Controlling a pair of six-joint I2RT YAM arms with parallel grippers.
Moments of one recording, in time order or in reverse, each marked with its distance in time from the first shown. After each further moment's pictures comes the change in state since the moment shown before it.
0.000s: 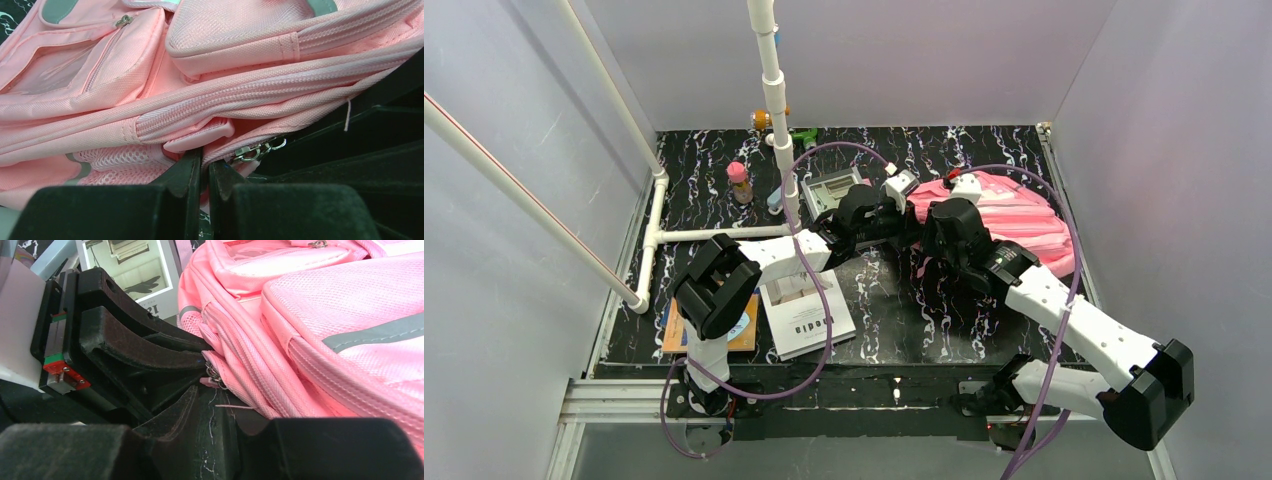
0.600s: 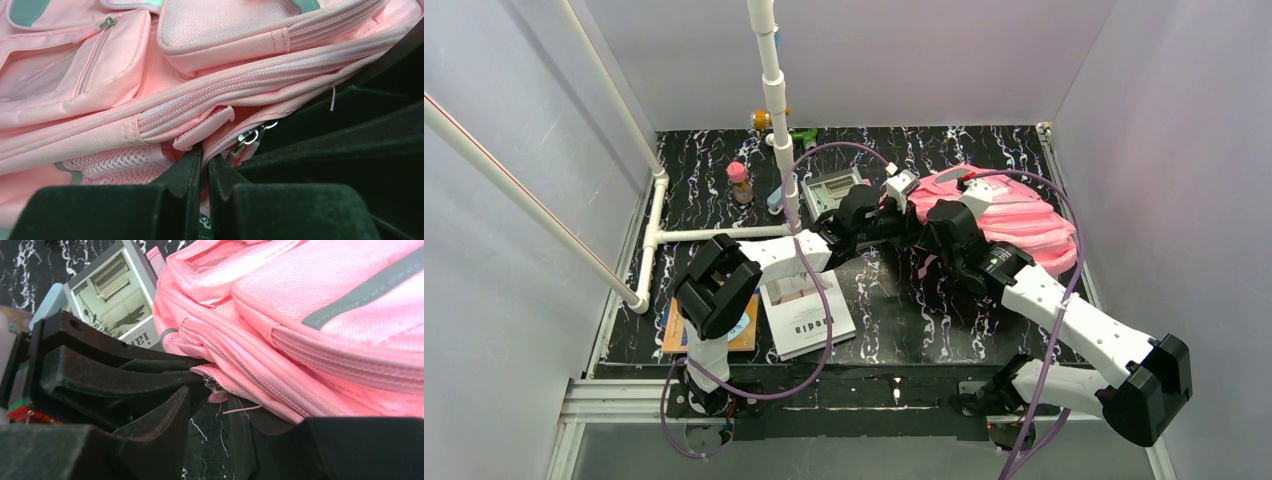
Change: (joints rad) left arm -0.004 0.000 0.002 0.010 0.008 -0.022; right arm 0.022 0.013 -0.014 -0.003 0.156 0.190
